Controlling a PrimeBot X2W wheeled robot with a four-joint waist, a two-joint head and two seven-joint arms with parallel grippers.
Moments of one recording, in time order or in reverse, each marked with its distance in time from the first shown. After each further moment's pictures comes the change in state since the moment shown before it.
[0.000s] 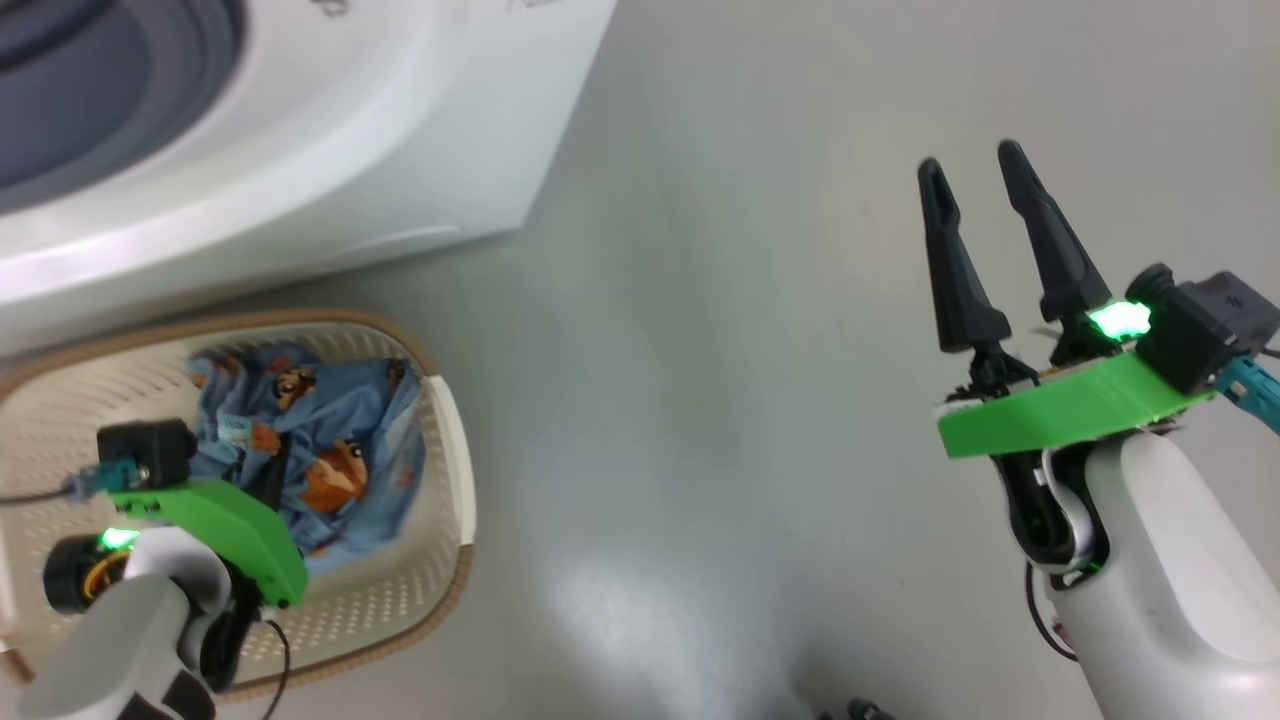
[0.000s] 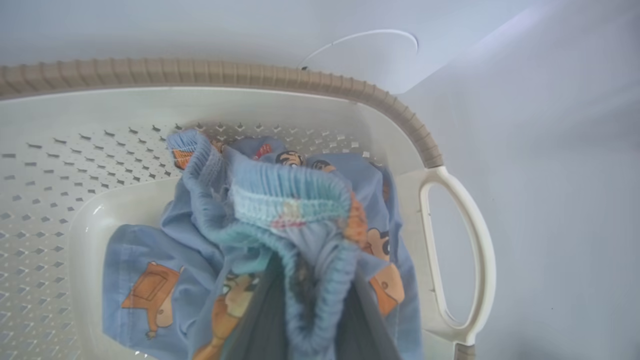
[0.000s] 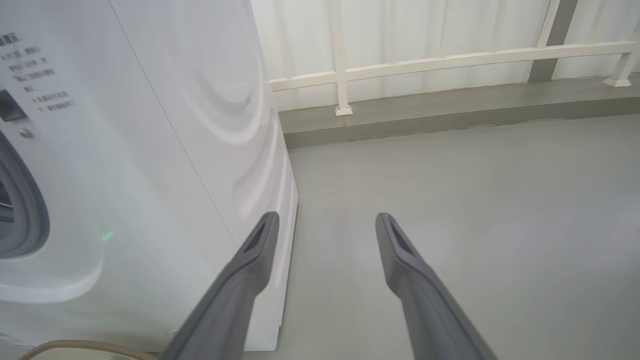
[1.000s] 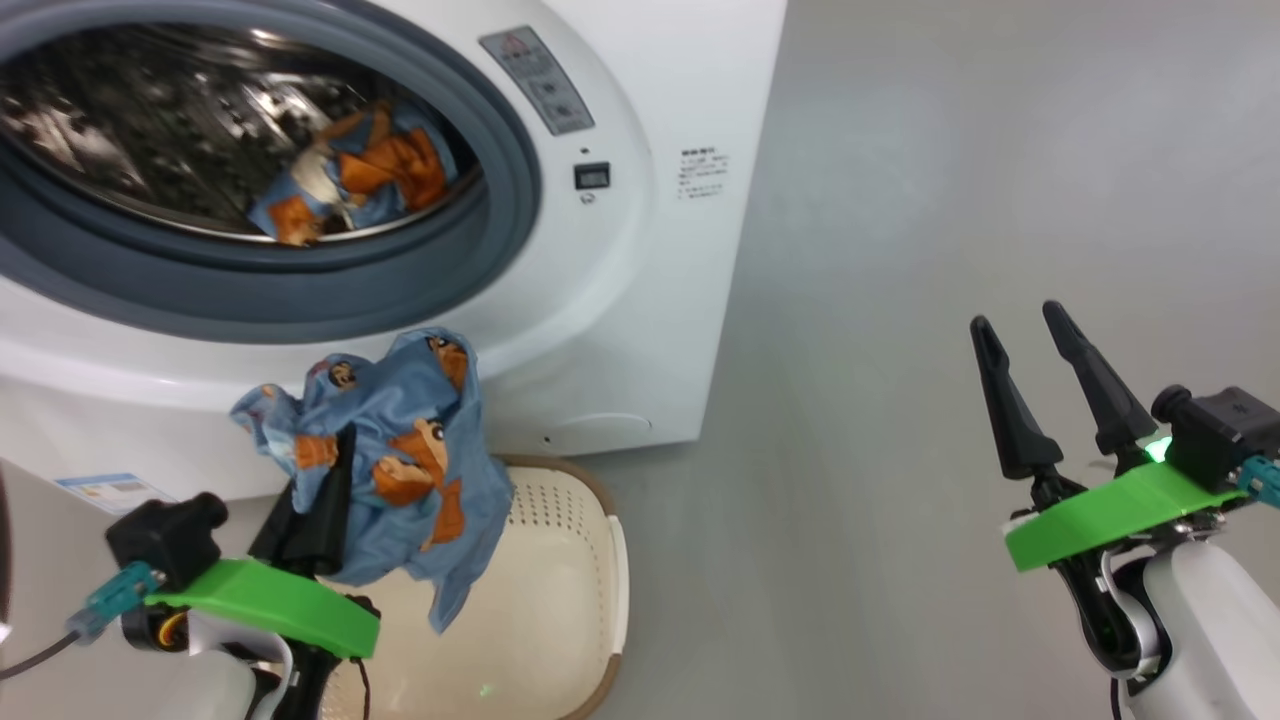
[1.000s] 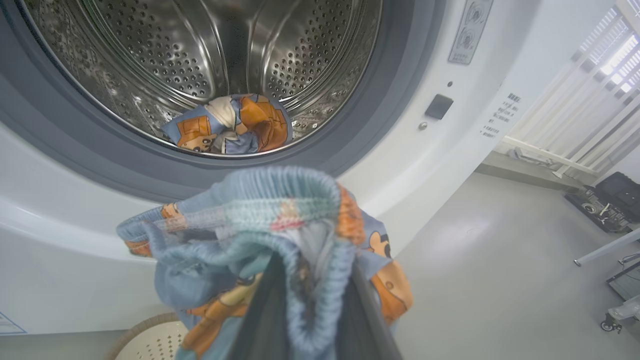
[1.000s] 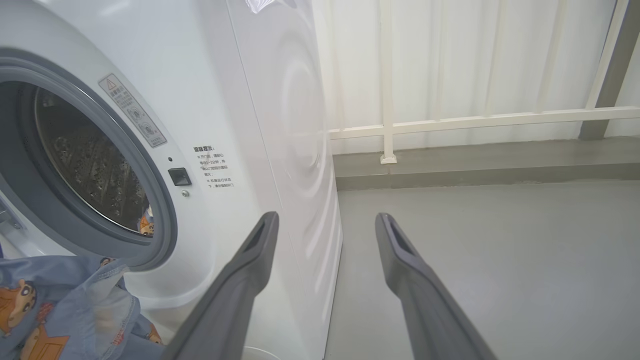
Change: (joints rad) left arm 0.333 -0.038 0.197 -0.561 0.037 0.068 -0.163; right arm 0.177 -0.156 0.029 0.079 0.063 0.000 0.000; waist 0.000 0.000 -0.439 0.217
